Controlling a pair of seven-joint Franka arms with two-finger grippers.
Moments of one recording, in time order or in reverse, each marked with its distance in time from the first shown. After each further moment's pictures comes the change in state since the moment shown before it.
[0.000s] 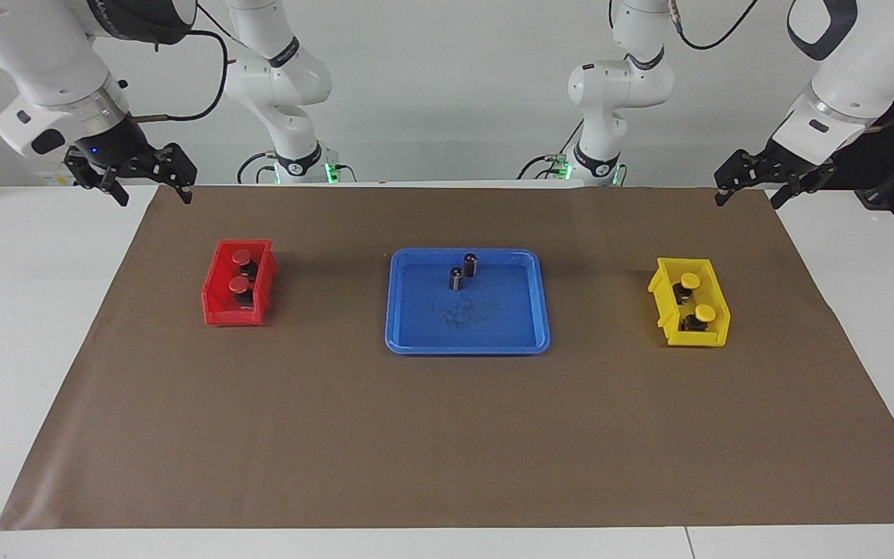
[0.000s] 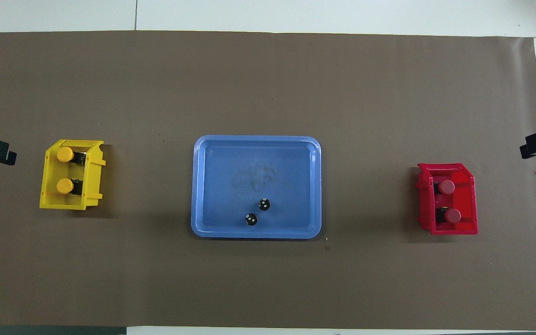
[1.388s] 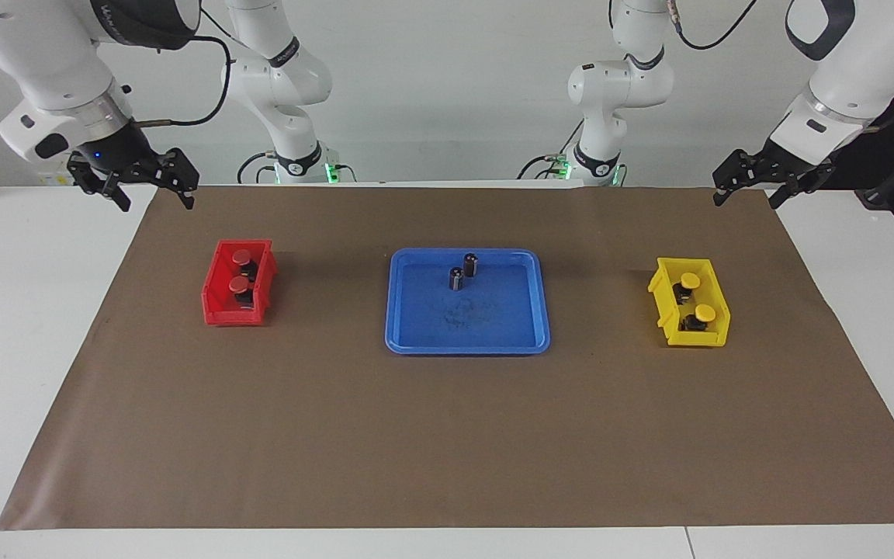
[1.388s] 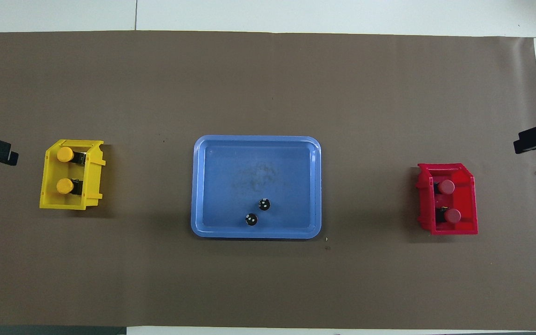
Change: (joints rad) left arm -0.002 0.000 -0.005 0.000 0.000 -0.002 0.000; right arm 0.008 -0.014 0.000 -0.085 0.001 0.123 0.002
